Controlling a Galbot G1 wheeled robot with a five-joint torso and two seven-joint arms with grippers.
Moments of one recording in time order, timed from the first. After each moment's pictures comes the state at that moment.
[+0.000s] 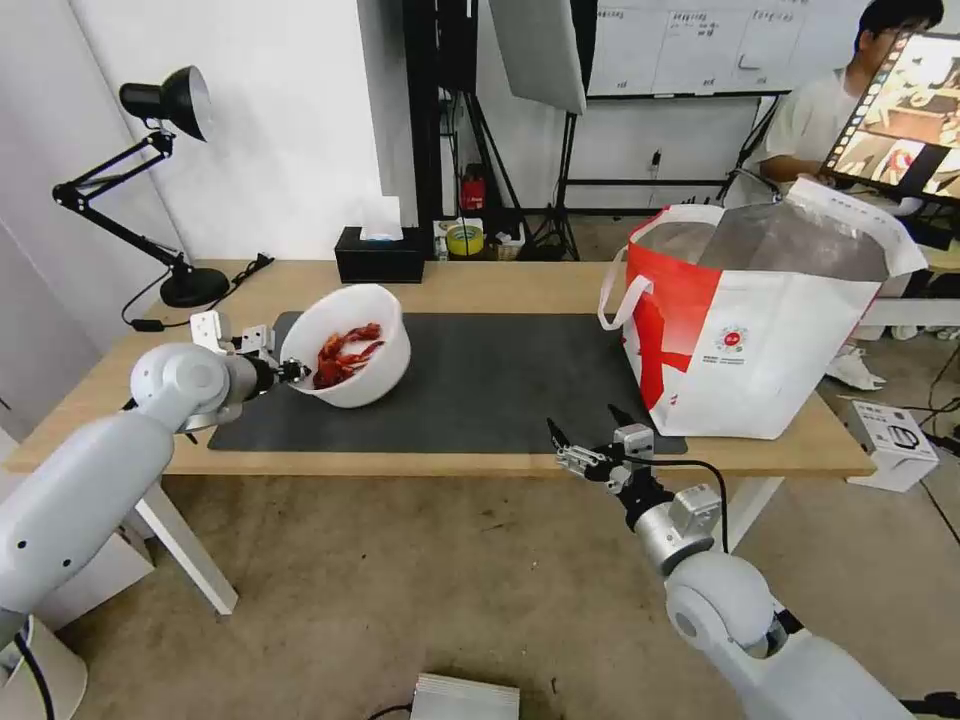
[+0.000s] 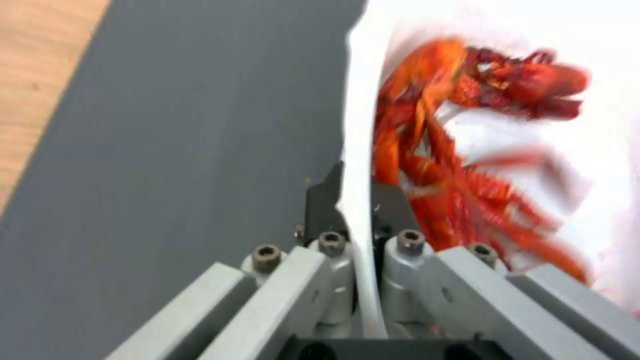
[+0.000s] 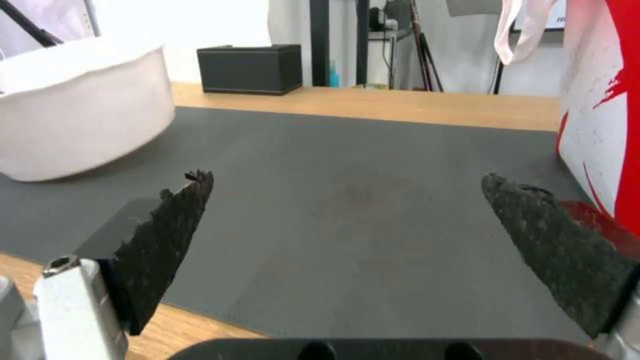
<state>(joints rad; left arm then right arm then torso) 0.47 -0.72 0.00 -1.51 -1.47 0.67 -0.45 -1.20 0.95 0.14 1.98 0.53 -0.03 0.19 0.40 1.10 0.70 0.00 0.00</state>
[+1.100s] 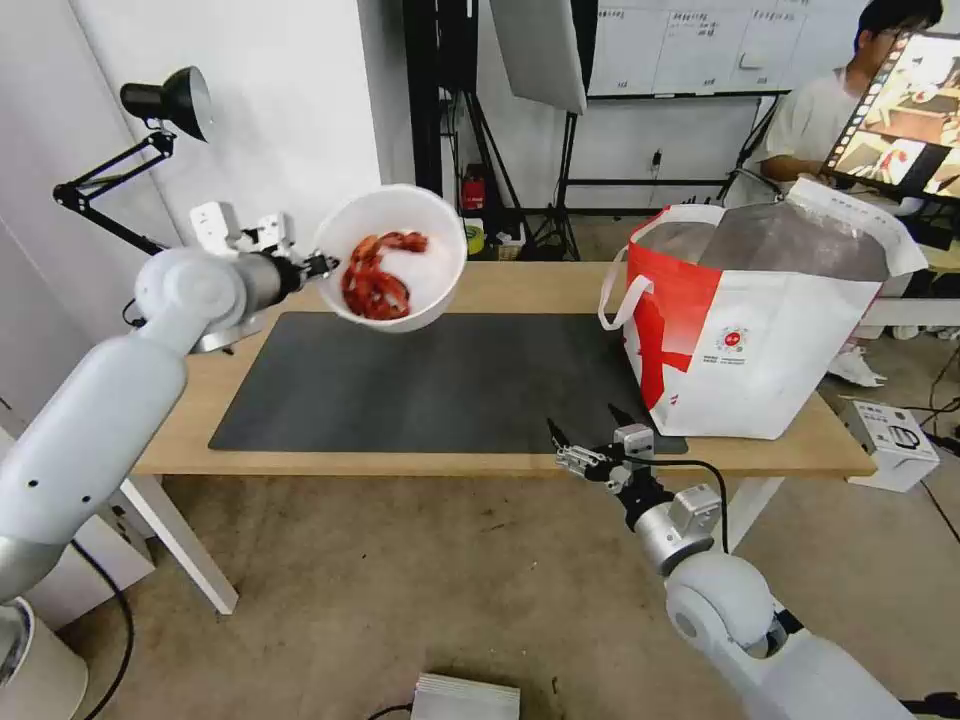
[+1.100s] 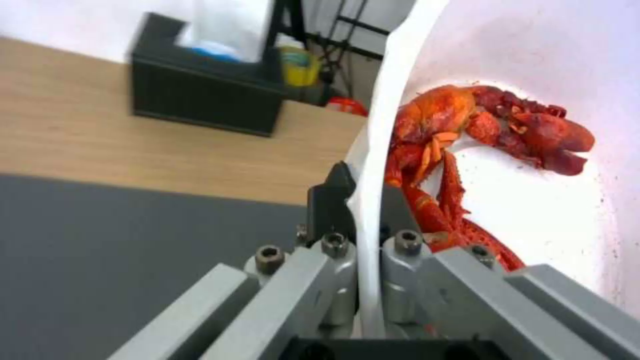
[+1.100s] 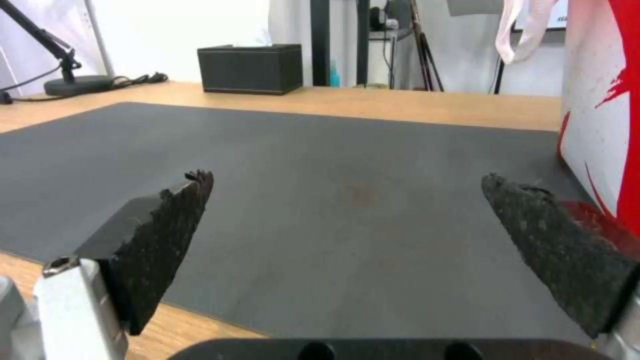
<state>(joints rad) 0.22 -0.85 0.02 -1.59 -1.51 0.63 -0.50 -1.20 0.95 0.14 1.98 0.53 -0.03 0.19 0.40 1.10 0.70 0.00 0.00</state>
